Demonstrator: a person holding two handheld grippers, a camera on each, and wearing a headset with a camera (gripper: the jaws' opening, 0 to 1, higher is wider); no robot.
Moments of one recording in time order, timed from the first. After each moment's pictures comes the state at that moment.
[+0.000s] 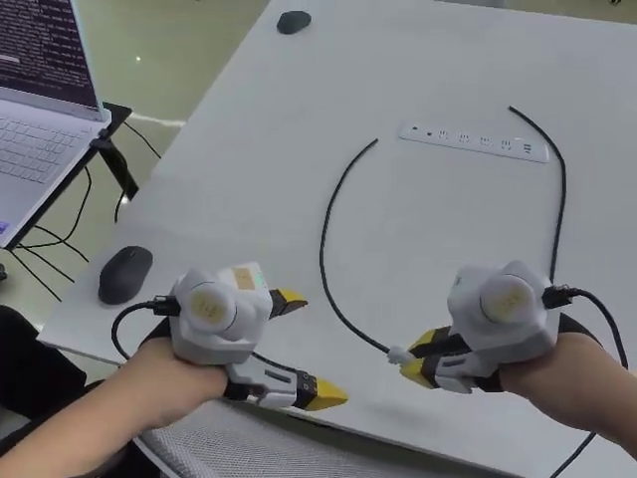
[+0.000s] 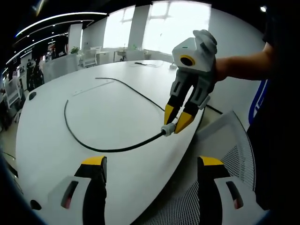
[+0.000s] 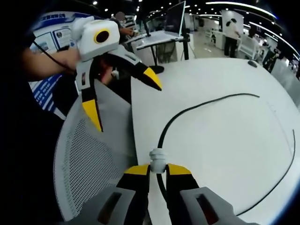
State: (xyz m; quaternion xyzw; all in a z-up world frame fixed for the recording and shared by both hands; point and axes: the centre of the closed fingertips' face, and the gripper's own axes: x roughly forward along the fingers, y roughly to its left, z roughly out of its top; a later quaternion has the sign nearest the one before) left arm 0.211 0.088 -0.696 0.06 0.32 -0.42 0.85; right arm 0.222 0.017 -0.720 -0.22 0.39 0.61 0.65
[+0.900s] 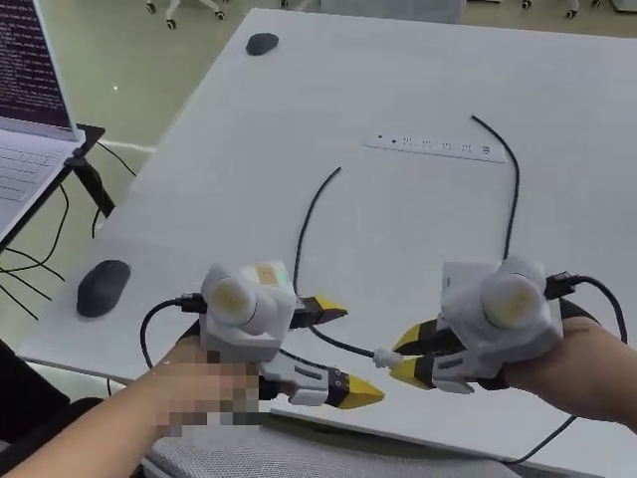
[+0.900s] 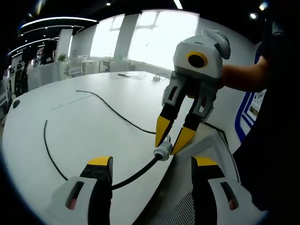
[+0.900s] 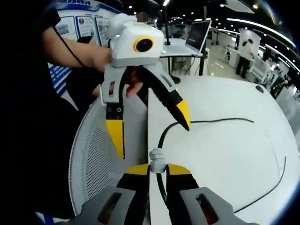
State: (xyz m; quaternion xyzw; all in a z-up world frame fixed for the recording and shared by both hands) left arm 0.211 0.012 -0.673 0.00 0.27 -0.49 0.83; right arm 0.193 -0.002 -0.679 -0.27 0.31 0.66 0.63
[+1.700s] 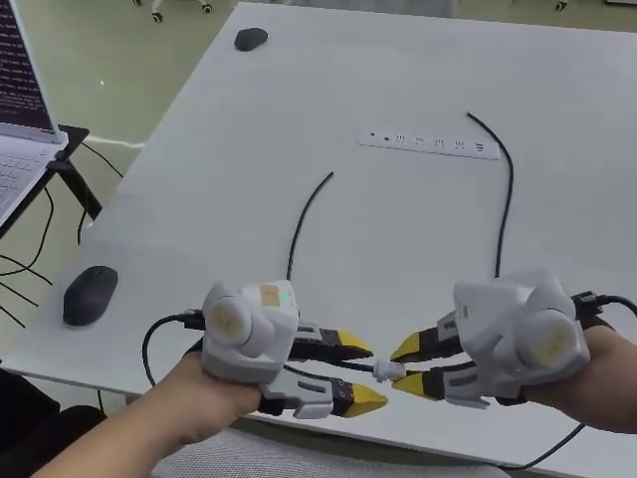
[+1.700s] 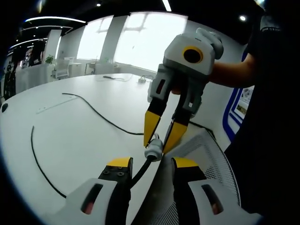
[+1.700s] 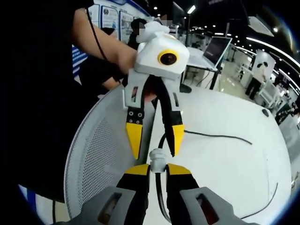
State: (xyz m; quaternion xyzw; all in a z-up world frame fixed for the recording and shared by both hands) left arm 0.199 -0.006 -0.675 0.00 0.26 -0.55 0.79; right arm 0.192 -0.005 -0.673 -0.31 0.24 0.70 0.60
